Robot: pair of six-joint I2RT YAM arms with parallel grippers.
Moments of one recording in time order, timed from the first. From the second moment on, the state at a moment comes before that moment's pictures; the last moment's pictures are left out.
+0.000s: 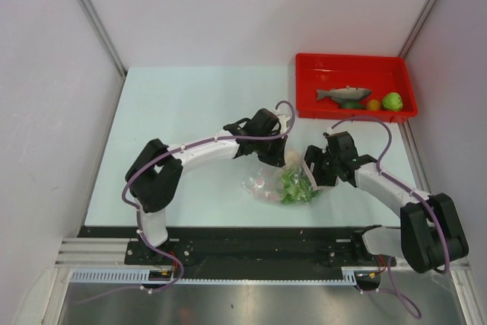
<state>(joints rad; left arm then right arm) -0.84 1.87 1.36 -0.35 0.31 -0.40 0.32 1.24 0.62 -0.34 -0.26 0.61</state>
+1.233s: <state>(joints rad) -0.63 2.15 1.69 -0.46 0.27 -0.44 0.33 1.19 0.63 -0.32 -0.40 0.52</state>
